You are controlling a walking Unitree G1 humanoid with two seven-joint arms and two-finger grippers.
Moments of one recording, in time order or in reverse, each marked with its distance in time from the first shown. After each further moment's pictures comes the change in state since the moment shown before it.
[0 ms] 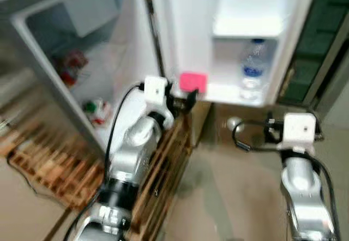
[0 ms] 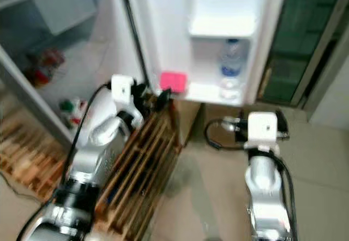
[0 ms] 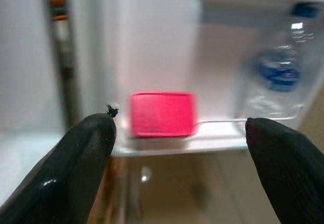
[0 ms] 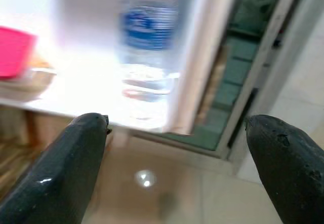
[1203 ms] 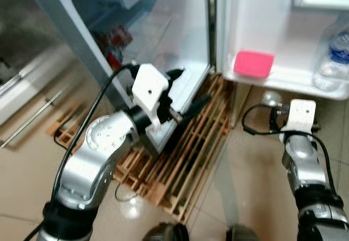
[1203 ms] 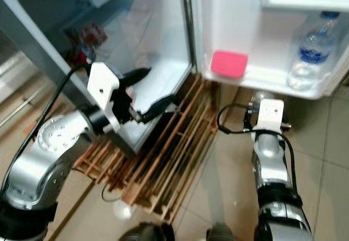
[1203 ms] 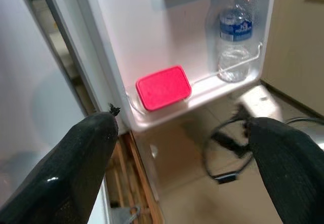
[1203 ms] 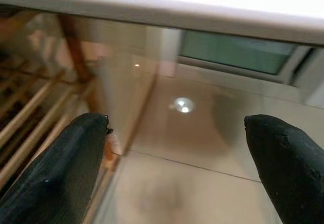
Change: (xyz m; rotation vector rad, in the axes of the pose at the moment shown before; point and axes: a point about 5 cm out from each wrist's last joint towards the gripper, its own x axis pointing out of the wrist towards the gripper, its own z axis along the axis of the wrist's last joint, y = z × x) left arm -0.060 -0.049 0.085 0.296 -0.075 -0.462; right arm 0.079 -0.034 -0.036 0.088 0.204 -0.114
